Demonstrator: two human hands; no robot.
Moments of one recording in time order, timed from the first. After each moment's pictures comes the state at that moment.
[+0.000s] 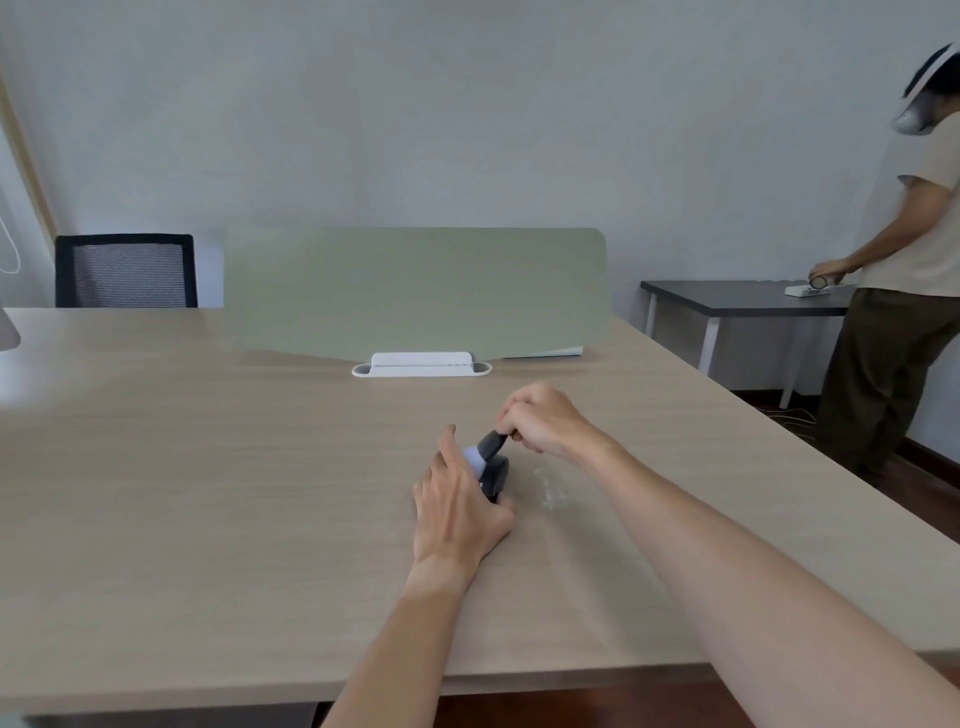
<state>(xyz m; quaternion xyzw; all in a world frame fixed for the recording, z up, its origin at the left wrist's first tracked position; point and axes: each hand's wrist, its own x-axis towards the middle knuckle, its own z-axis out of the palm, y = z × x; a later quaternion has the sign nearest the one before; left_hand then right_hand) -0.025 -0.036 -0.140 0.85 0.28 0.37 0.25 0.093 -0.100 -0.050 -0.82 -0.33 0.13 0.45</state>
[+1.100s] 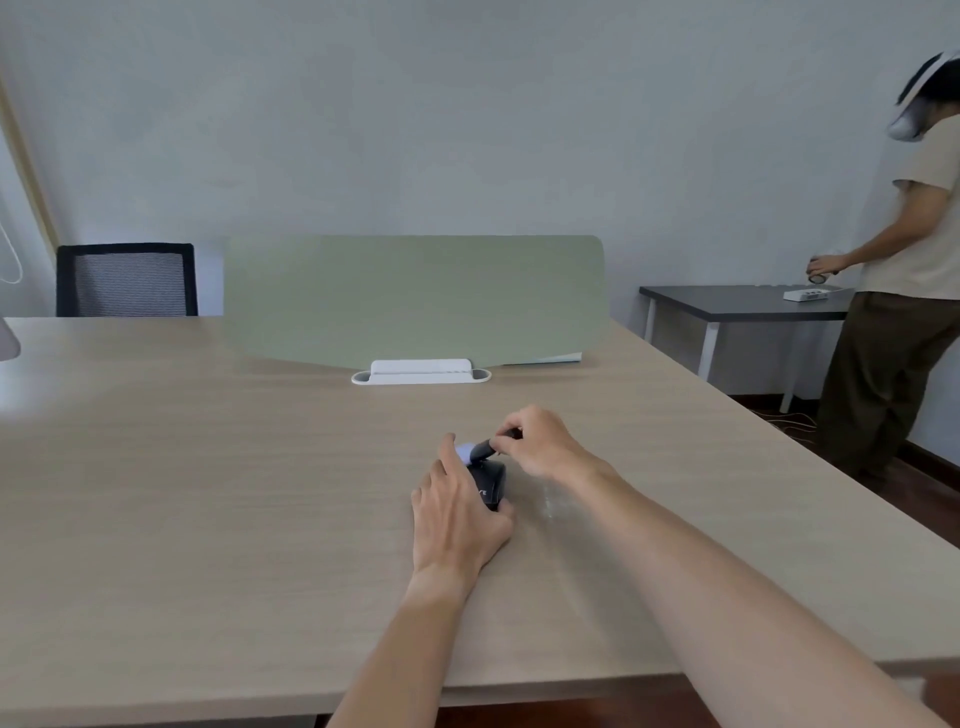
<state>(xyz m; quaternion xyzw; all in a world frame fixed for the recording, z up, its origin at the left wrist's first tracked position) -0.024 -0.034 -0.142 0.86 0.29 0.37 0.22 0.098 -0.096 -0.075 -0.85 -0.39 0.05 0.36</state>
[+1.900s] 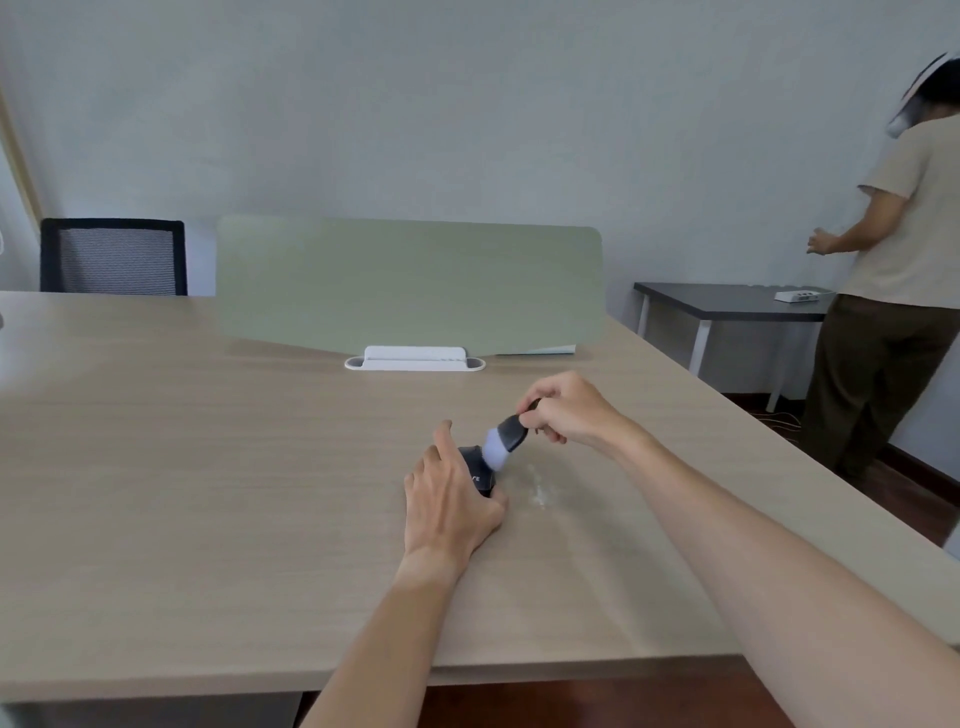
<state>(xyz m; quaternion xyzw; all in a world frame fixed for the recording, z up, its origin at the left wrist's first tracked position) -0.023 -0.034 -0.140 0.85 0.29 0.37 0.22 0.112 -0.130 -0.042 -0.83 -0.35 0.11 0.43</state>
